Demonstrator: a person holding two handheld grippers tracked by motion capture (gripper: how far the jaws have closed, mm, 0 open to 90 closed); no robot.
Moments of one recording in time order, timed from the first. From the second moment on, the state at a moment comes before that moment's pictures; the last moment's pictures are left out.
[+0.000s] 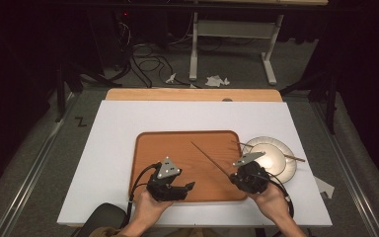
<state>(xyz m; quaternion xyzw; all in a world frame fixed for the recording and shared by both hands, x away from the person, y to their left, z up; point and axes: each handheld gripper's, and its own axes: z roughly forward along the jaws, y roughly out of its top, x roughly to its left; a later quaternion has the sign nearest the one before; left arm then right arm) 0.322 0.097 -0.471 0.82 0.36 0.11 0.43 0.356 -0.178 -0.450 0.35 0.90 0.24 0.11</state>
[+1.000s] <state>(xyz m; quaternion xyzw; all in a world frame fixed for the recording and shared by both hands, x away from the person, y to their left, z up) 0.318 0.099 -0.472 0.82 0.37 0.12 0.43 0.384 -0.173 -0.485 0.41 0.88 0.19 0.14</state>
